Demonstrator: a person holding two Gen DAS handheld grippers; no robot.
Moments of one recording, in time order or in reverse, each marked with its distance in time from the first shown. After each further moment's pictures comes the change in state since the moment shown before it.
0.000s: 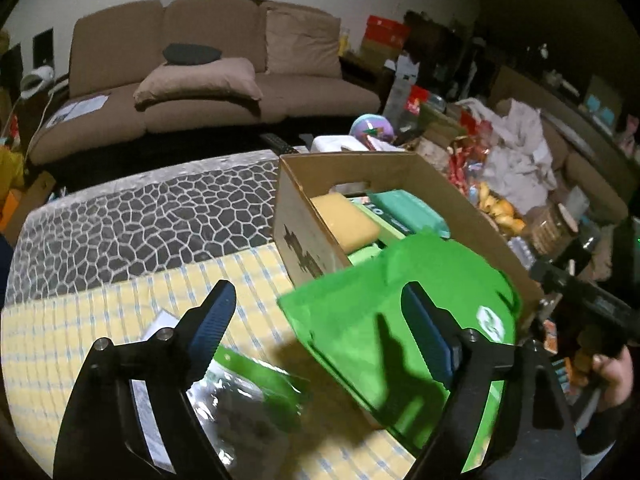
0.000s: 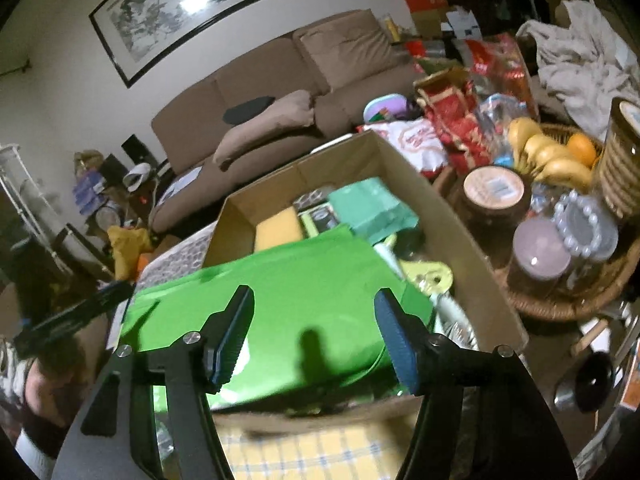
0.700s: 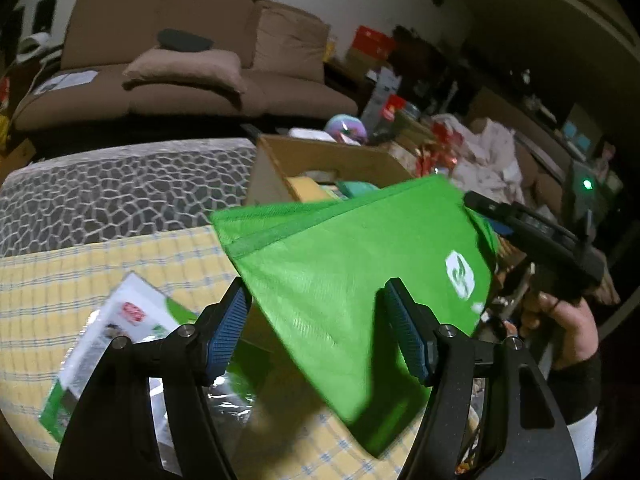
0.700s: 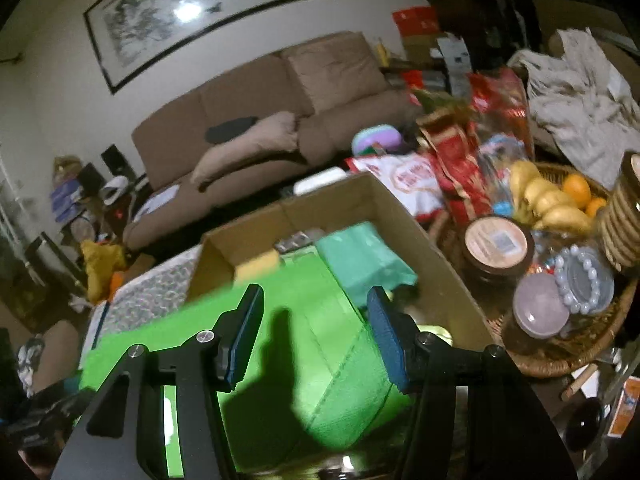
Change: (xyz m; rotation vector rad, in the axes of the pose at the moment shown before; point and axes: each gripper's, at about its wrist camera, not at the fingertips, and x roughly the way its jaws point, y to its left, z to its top) left arm -0.020 -0.004 -0.042 -0.083 -0.020 -0.146; right arm 0.036 0.008 0.039 -0.031 -0.075 -0.099
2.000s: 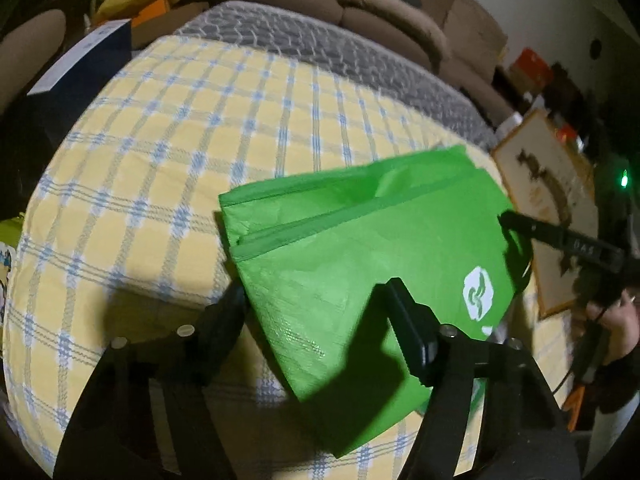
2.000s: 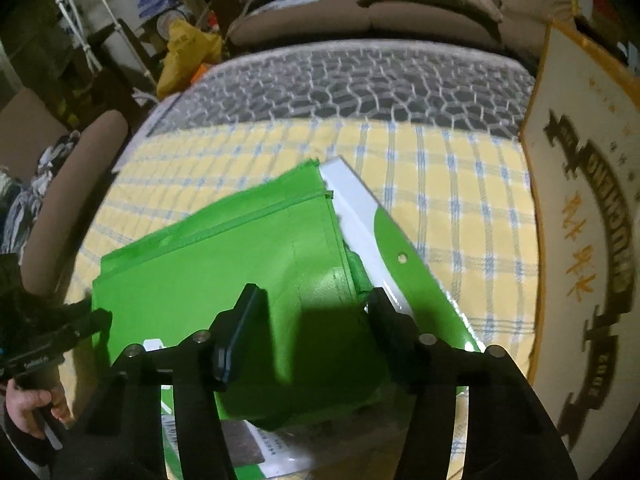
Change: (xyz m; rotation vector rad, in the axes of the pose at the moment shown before) left arm -0.097 0.274 -0.182 -0.448 0.078 0.310; right arm 0.157 0.256 -0.178 -0.460 0.502 0.223
